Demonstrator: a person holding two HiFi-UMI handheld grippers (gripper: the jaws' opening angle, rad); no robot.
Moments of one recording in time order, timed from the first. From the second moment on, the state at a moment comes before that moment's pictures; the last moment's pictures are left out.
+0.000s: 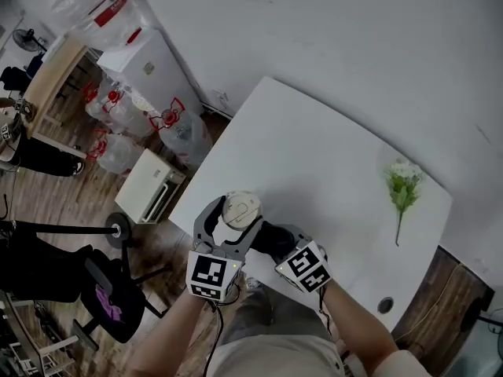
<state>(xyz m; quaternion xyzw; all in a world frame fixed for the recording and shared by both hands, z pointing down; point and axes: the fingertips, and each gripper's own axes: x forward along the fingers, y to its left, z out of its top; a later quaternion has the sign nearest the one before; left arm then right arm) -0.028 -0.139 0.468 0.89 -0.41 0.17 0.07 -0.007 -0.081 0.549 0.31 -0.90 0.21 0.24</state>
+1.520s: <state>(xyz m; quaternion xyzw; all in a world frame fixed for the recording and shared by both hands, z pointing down) -0.136 -0.122 0.210 0.87 -0.50 0.05 -0.03 0.035 -0.065 0.126 0.45 -0.89 -0.04 -0.02</state>
